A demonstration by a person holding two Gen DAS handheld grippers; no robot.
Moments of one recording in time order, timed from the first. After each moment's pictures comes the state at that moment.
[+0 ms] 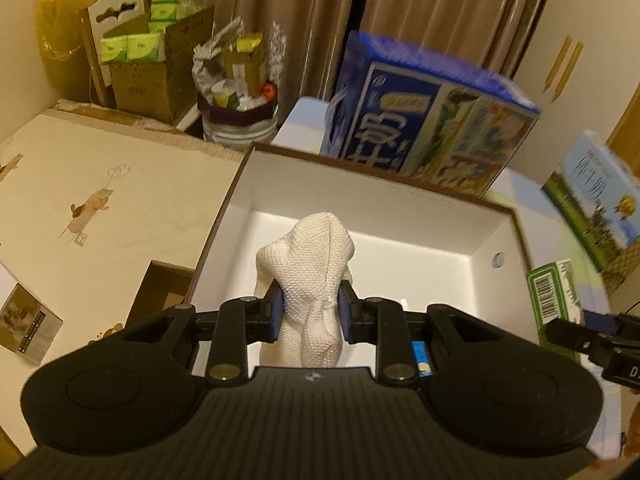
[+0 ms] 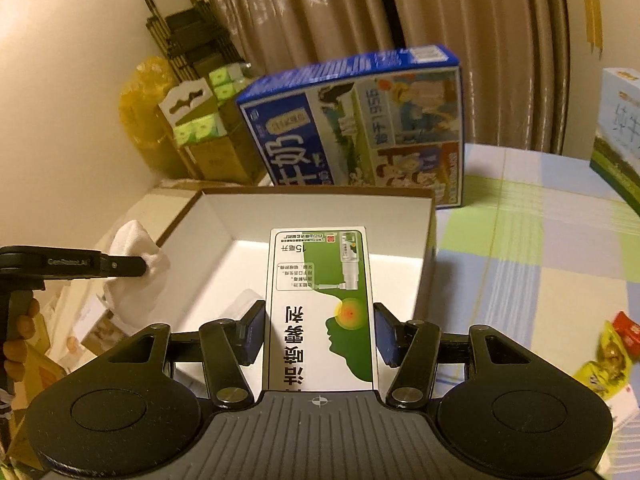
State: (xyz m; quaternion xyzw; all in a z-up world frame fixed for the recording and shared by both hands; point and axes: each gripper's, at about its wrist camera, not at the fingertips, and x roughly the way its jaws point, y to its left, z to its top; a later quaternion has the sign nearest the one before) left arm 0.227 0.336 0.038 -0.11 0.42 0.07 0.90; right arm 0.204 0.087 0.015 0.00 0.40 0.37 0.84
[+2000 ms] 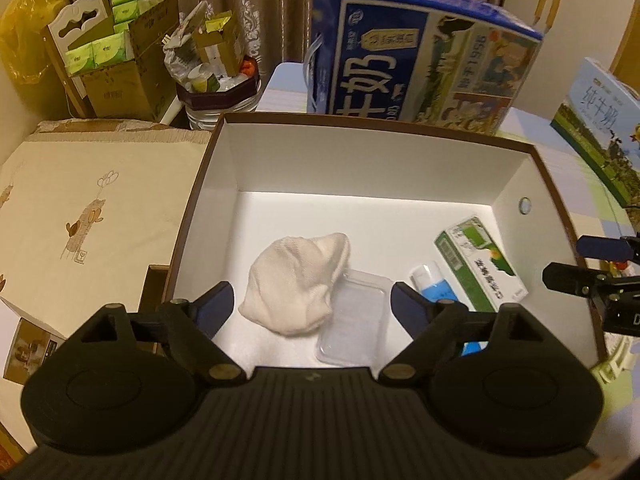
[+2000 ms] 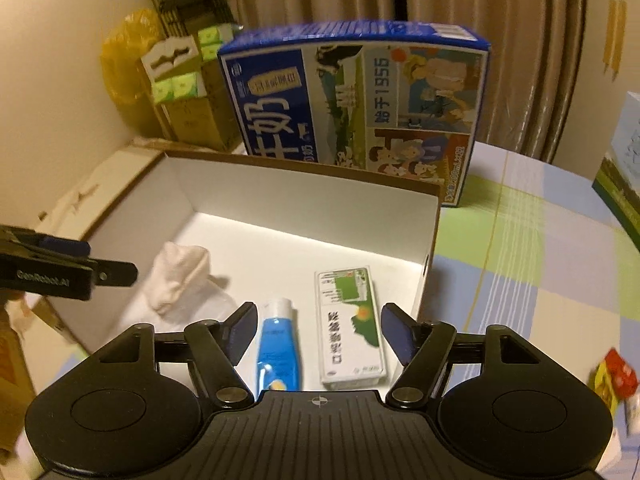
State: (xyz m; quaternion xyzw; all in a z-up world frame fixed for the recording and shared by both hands) left arm 0.248 0.320 0.008 -0.04 0.46 0.04 0.89; right arm 0.224 0.116 -0.012 -0.08 0.41 0.35 0.84
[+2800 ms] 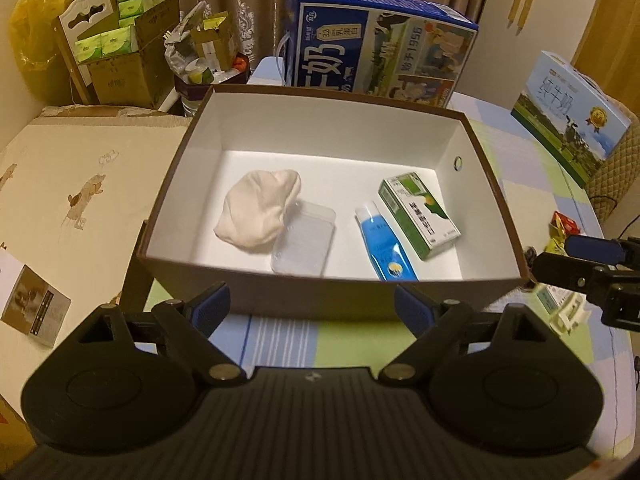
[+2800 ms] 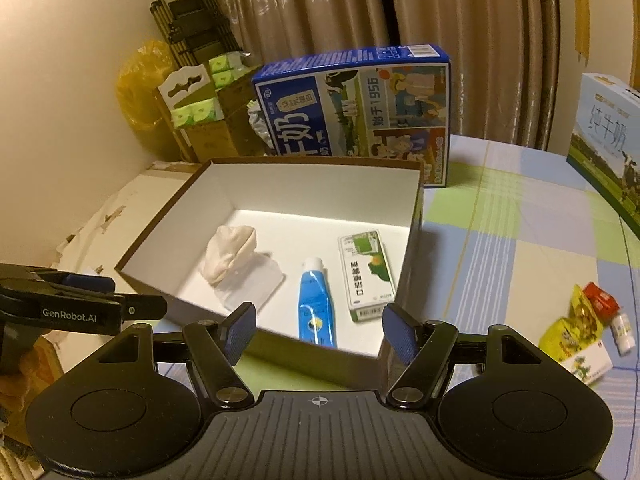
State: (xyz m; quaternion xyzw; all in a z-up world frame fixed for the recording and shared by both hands) left arm 0.148 0.271 0.036 -0.06 0.46 0.04 0.89; right arm 0.139 0.054 0.028 -0.04 0.39 0.36 0.85
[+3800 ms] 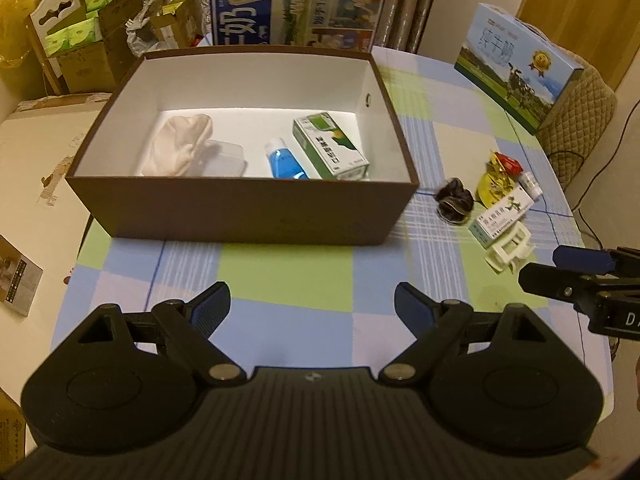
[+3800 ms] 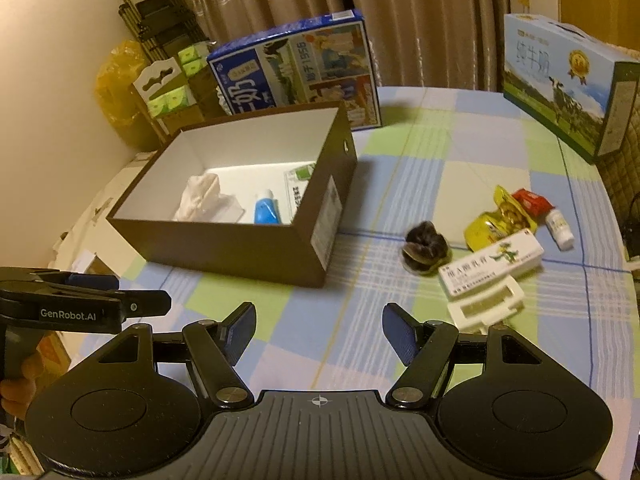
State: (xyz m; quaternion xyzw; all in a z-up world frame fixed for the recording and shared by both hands) left arm 0.092 0.167 0.026 -0.05 0.48 0.00 0.88; right arm 0.087 -0.061 0.021 -0.01 0.44 0.32 0.84
